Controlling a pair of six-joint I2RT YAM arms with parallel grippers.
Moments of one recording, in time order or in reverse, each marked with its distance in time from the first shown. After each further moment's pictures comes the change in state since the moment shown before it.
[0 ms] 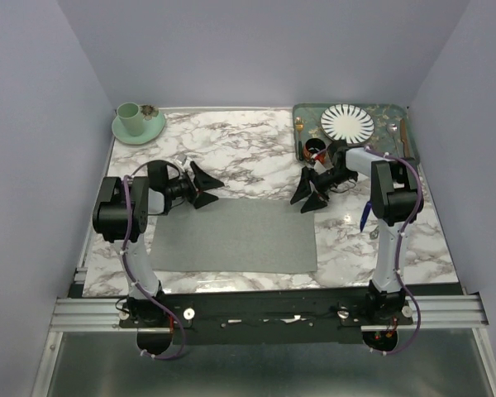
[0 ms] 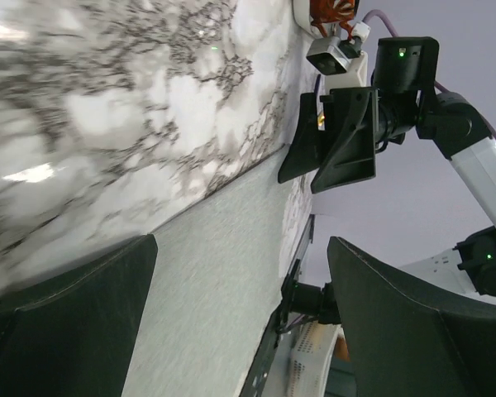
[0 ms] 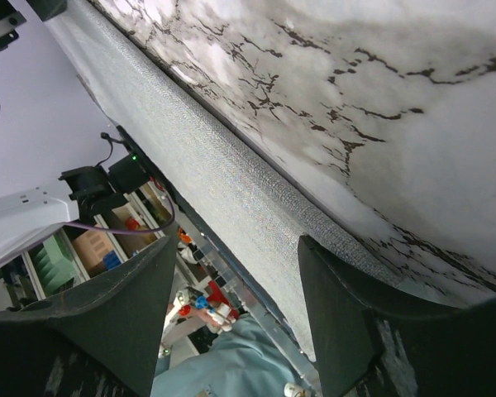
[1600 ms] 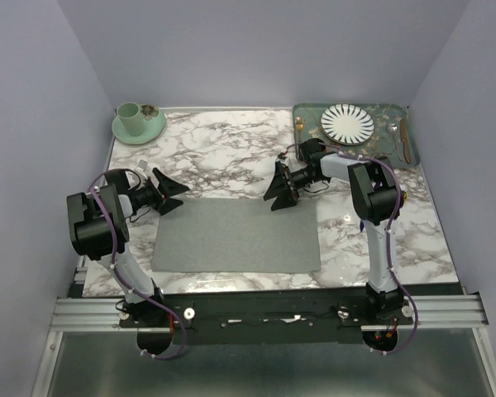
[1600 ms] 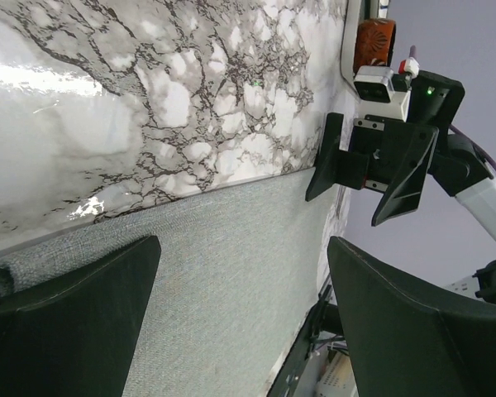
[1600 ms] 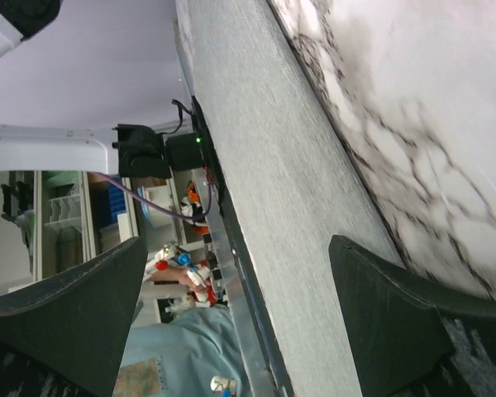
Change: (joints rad) left arm 0.379 -0.154 -0.028 -0.443 0.071 0.408; right arm 0.193 0.081 0.011 0.429 -0.340 0.119
